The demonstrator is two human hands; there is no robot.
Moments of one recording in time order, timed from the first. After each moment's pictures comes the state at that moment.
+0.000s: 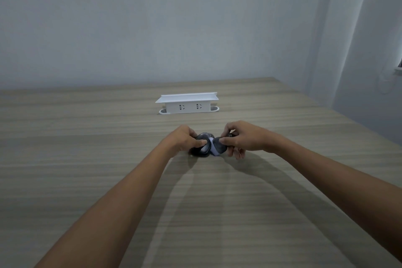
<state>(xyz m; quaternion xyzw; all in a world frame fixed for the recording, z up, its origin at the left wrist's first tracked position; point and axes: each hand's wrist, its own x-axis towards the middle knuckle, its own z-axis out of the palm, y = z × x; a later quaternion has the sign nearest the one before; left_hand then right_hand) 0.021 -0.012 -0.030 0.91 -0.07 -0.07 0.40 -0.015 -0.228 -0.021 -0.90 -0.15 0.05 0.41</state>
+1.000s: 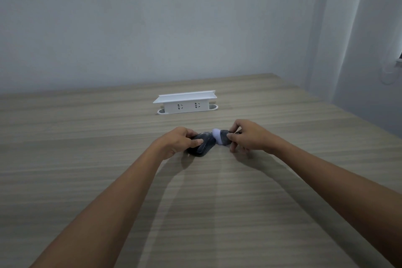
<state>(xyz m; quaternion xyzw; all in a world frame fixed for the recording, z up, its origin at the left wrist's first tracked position) 0.024 -0.004 -0.033 0.89 -0.10 -0.13 0.43 0.001 -0.240 -0.043 -0.90 -0.08 -0.01 0.43</state>
